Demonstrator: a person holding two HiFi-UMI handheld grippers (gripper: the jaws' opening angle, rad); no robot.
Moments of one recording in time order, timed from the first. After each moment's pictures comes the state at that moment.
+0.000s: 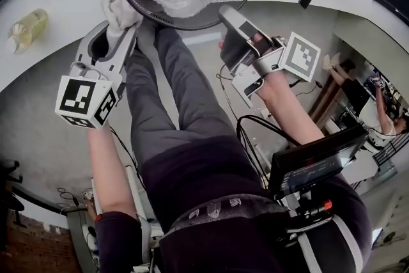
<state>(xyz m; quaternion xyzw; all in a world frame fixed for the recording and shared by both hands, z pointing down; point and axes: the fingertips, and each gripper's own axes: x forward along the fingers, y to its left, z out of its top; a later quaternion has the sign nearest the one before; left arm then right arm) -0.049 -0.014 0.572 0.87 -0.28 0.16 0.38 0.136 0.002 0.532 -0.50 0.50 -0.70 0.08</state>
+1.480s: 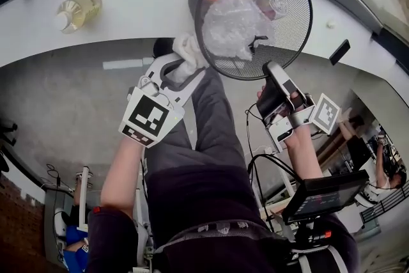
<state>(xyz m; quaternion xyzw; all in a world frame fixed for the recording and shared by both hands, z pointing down) -0.027 0.027 0.562 0.89 -0.19 0.21 0.35 0.122 0.014 0.536 -0.46 0.46 -0.75 0.09</state>
